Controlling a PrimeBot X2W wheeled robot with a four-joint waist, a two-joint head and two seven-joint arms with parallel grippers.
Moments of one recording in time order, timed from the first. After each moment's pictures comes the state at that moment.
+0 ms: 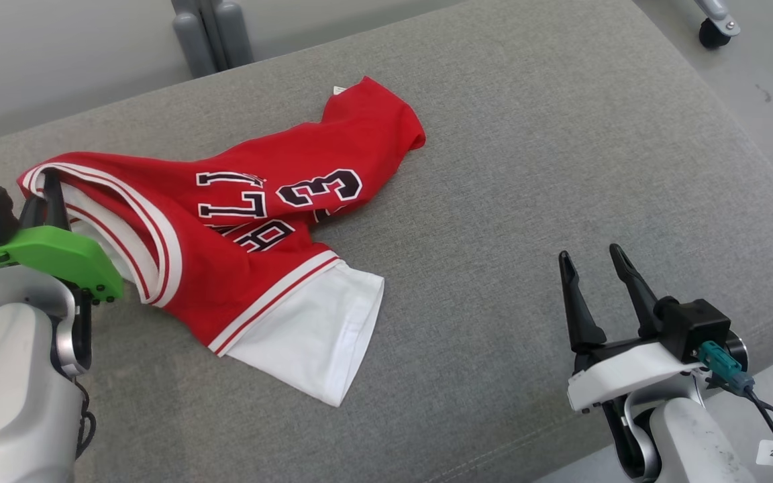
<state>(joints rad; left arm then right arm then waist) -0.56 0.33 -0.15 0.57 -0.43 0.09 -0.07 -0.16 -0.05 0.10 0.24 0.18 0.13 -0.26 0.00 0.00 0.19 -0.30</state>
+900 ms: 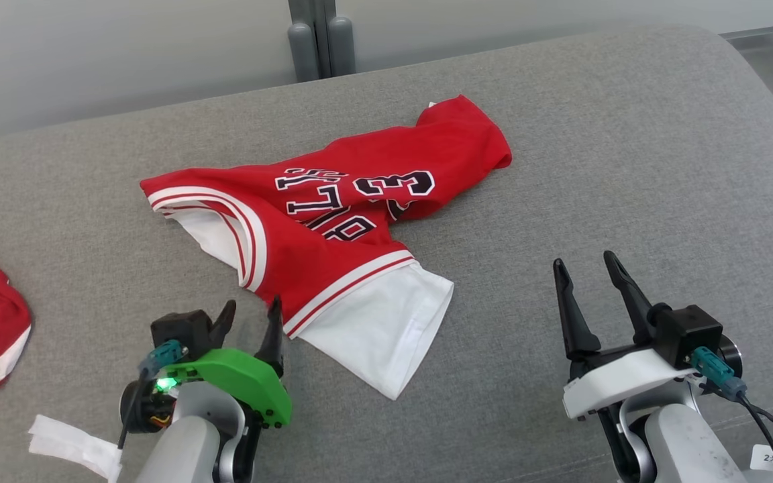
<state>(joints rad) -0.28 0.10 -0.32 0.49 -0.51 0.03 -0.07 -0.15 -0.05 0.11 0.24 0.17 0.13 -0.26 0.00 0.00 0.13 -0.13</state>
